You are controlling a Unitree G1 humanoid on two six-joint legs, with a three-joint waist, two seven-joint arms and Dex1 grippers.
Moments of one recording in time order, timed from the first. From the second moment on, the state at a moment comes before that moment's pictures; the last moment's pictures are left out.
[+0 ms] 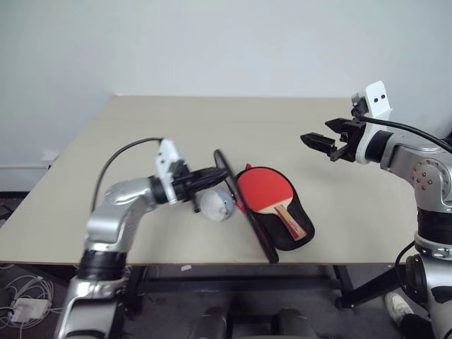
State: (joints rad) left arm -0.51 0.44 -0.02 -0.01 -0.48 0.45 -0.97; right arm -0.76 -0.62 -0.10 -0.11 0.47 1.04 0.56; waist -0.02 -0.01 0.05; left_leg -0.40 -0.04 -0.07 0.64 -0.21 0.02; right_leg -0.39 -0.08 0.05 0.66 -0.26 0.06
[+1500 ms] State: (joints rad) left arm -0.34 0.18 -0.07 -0.10 -0.77 1.30 -0.62; right arm -0.70 -0.56 -0.14 -0.13 0.48 1.01 0.48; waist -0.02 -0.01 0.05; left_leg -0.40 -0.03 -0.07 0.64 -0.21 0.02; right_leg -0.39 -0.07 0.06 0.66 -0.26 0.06
